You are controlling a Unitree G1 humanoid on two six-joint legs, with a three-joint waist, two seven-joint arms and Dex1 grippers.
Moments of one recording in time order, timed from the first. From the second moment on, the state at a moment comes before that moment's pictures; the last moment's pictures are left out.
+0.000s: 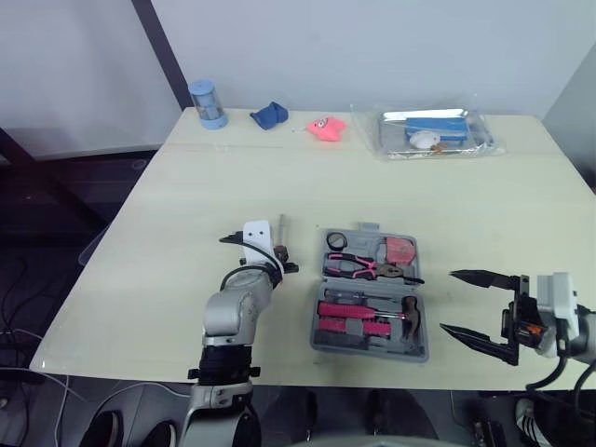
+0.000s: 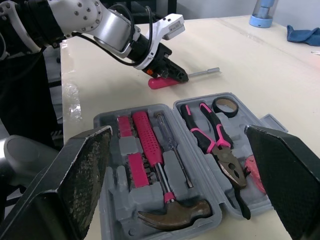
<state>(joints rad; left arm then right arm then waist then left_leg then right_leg) -0.35 0.04 0.12 -0.05 -0.22 0.87 0.06 0.24 -0.72 -0.29 -0.37 0.60 0.08 1.22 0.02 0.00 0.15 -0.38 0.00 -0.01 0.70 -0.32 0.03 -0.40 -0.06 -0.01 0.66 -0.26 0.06</state>
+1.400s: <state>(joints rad) -0.49 0.80 -0.35 -0.35 -0.38 0.63 -1.28 0.35 -0.75 -0.39 -0.34 0.66 0.09 1.26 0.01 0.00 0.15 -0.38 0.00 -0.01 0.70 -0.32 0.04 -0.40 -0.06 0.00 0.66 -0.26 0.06</state>
